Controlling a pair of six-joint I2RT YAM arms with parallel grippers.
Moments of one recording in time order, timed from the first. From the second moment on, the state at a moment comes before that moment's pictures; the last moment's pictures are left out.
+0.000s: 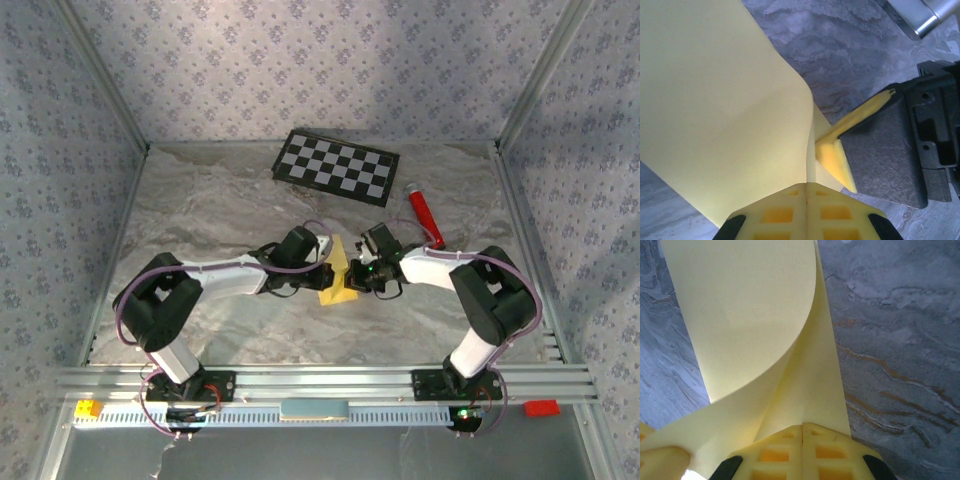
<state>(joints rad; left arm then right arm) -0.82 1.66 0.86 -0.06 0.27 -0.56 0.57 1.65 0.77 -0.22 -0.42 0.68</state>
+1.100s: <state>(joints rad) -0.81 1.75 0.96 -0.20 0.17 -0.47 0.57 1.67 0.81 -0.29 -0.41 0.61</state>
